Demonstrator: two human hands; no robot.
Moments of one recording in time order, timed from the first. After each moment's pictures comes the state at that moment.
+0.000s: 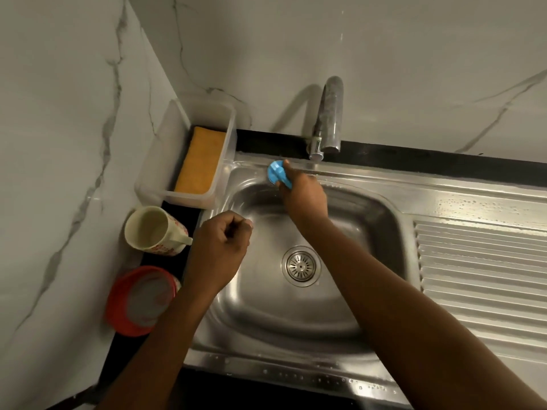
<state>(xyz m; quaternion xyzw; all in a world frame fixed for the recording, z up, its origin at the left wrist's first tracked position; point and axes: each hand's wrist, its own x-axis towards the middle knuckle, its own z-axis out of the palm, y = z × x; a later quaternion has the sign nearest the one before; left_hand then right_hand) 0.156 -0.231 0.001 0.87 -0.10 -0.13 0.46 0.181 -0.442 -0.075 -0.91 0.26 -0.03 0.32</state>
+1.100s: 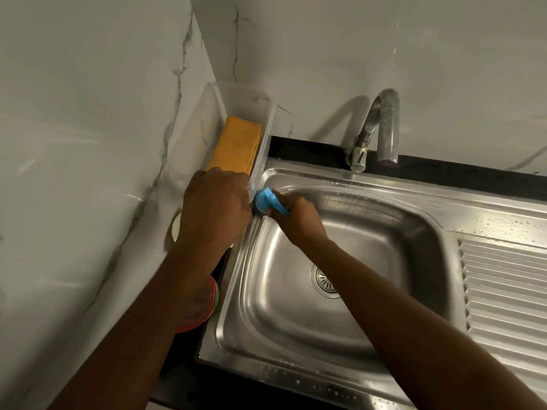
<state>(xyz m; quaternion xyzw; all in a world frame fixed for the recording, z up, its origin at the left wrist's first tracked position) 0.228 -0.205 0.070 0.96 -0.29 0.04 0.05 0.199 -0.368 -0.105 -0.89 0.15 0.01 0.43</state>
